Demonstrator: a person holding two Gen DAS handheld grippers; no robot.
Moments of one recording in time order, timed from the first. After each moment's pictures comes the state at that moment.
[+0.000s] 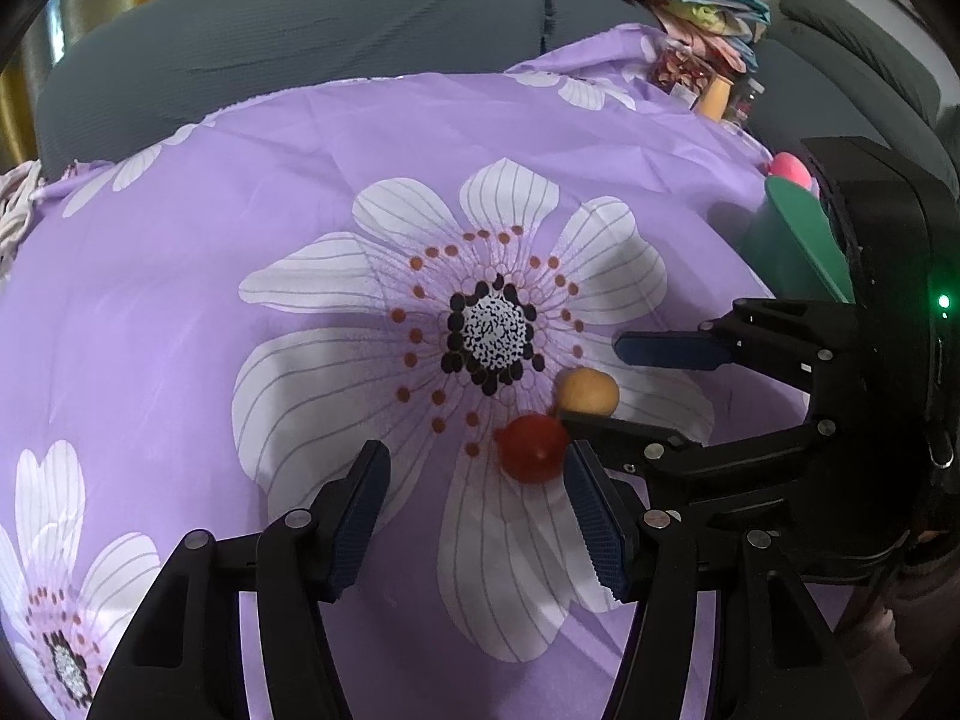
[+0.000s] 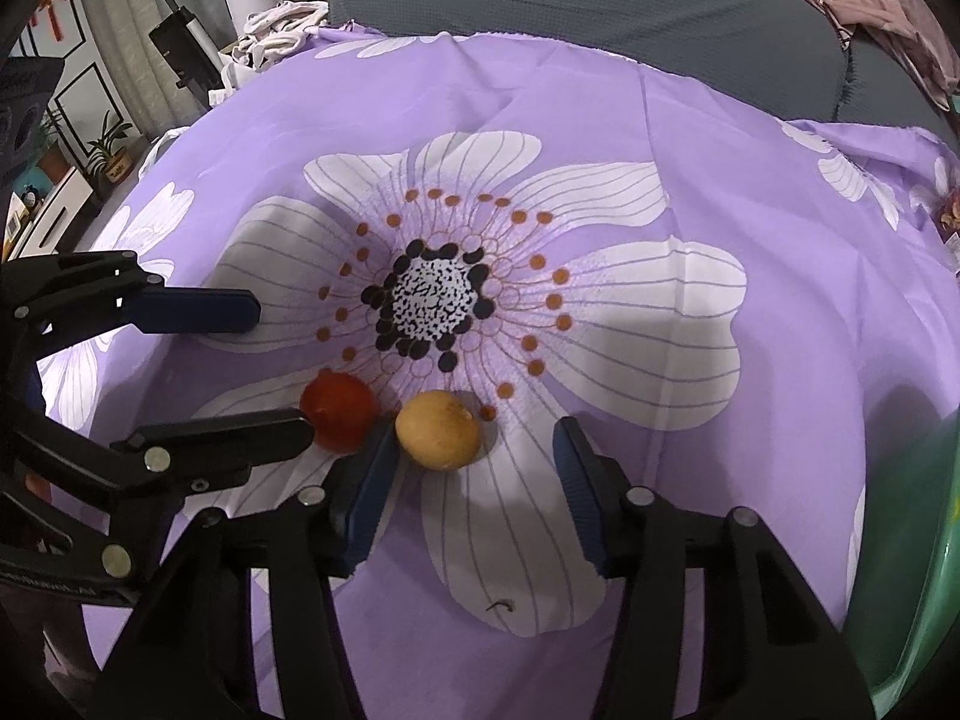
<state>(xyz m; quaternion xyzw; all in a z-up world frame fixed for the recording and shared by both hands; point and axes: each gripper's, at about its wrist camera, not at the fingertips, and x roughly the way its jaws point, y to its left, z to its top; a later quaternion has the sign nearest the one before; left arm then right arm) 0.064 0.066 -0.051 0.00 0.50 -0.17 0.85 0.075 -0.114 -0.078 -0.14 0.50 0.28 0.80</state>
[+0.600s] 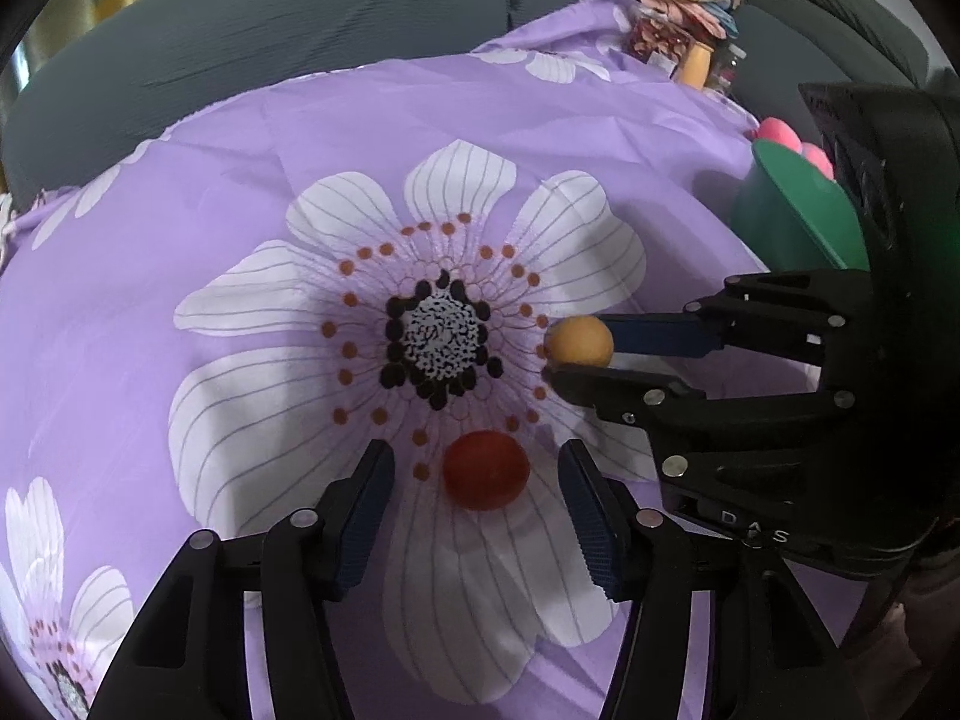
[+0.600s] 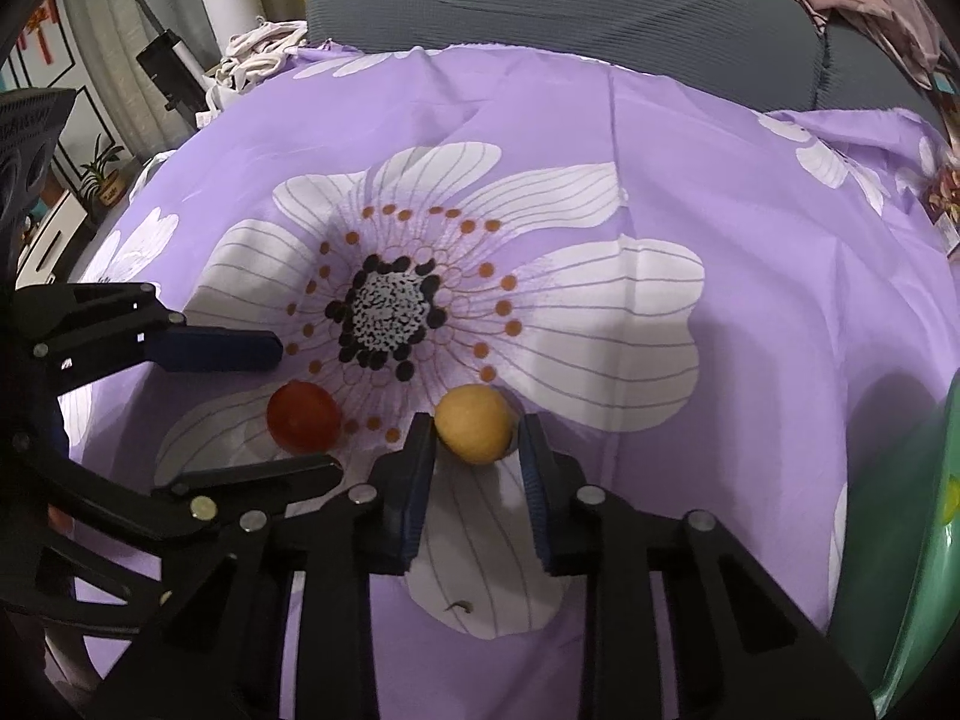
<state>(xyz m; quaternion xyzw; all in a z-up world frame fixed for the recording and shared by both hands) 0.073 0.038 -0.063 0.04 0.51 -0.19 0.84 0.083 -0.131 -0.077 -0.12 0.50 0.27 0.81</state>
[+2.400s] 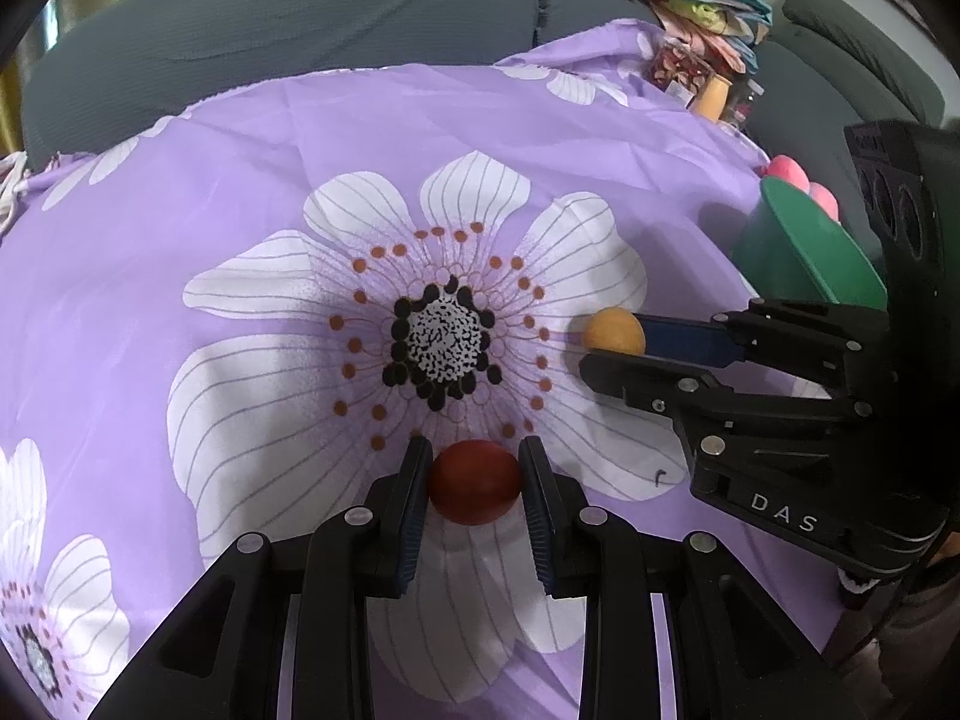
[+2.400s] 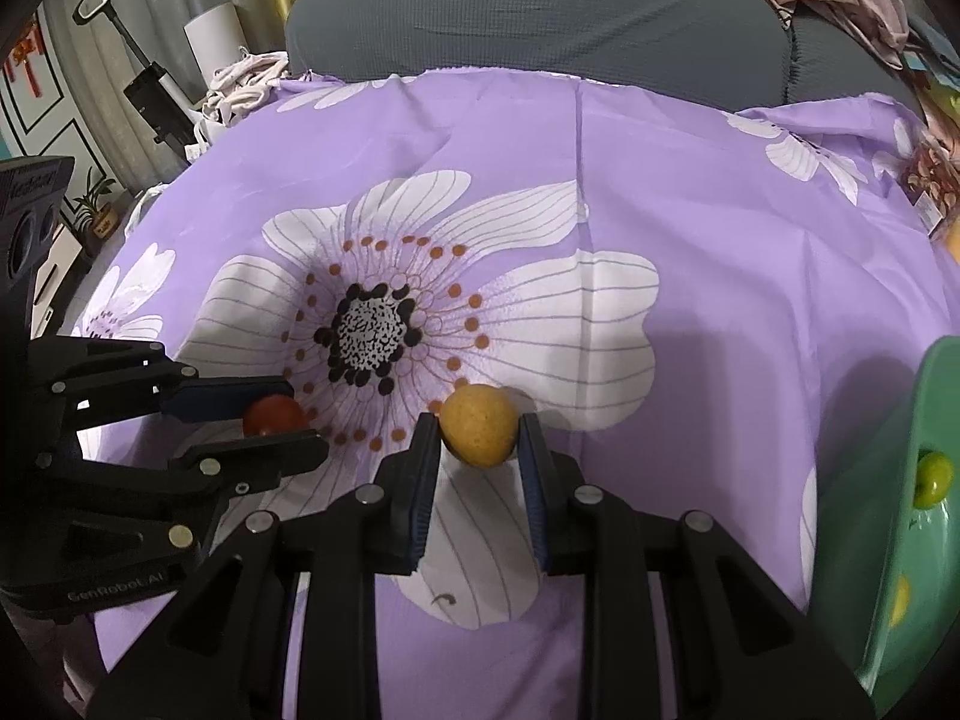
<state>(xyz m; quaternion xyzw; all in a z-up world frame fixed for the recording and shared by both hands) 0.067 0.044 -0.055 -0.01 0.51 -0.17 0.84 0.079 -0.147 -0.064 -0.09 0.49 0.26 0.83</state>
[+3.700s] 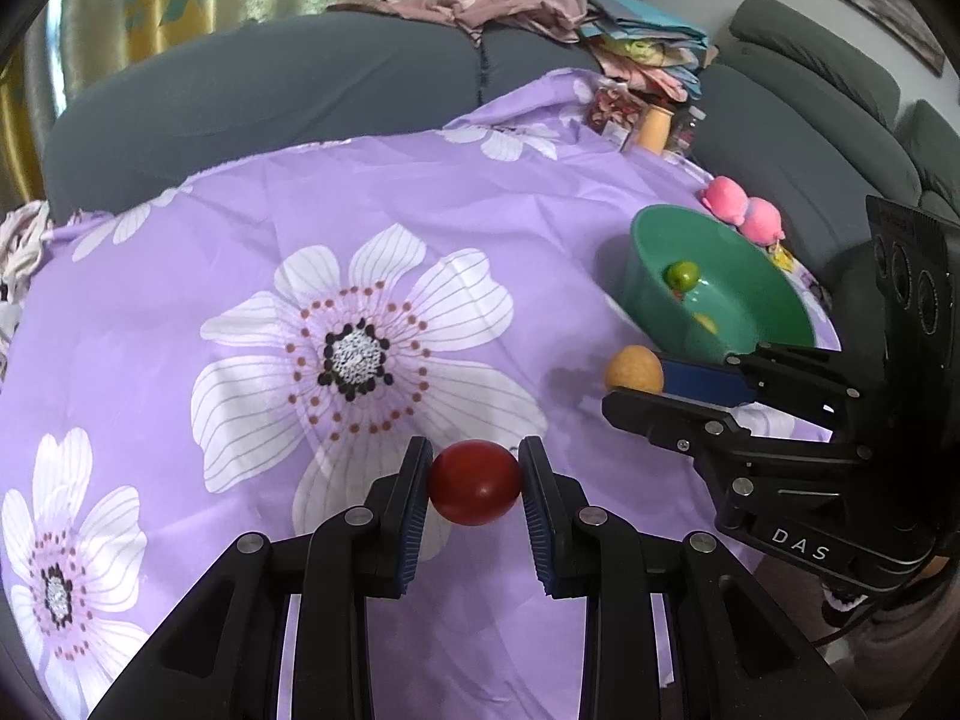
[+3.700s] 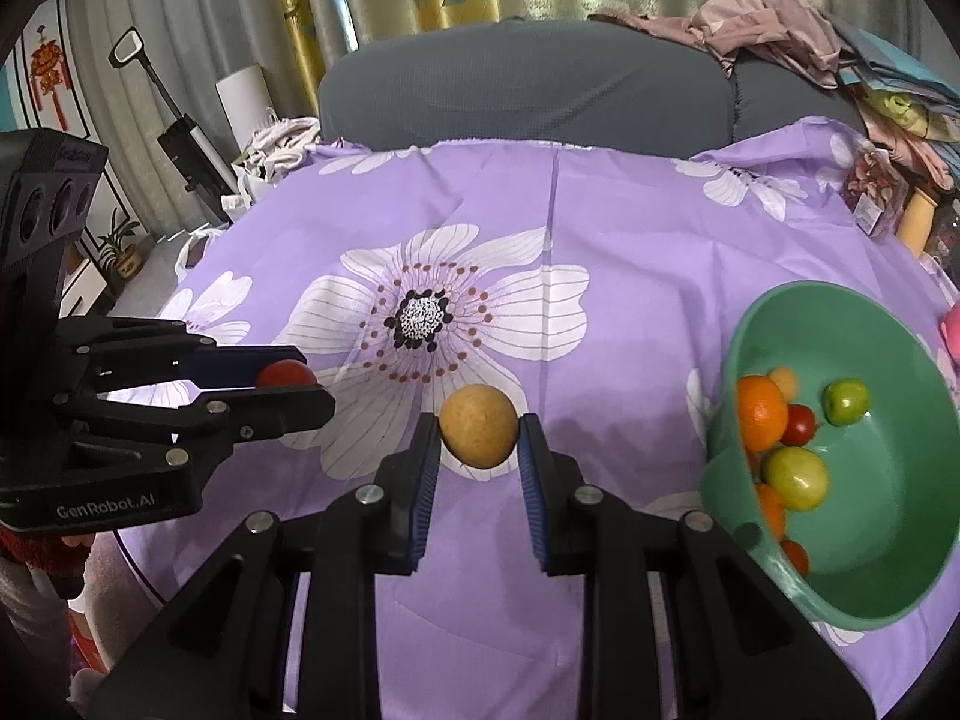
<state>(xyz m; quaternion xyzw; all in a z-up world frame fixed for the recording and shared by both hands) 0.007 0.007 0.011 0.00 0.46 -0.19 0.87 0.003 -0.203 -0.001 -0.05 0.42 0.27 0.86</state>
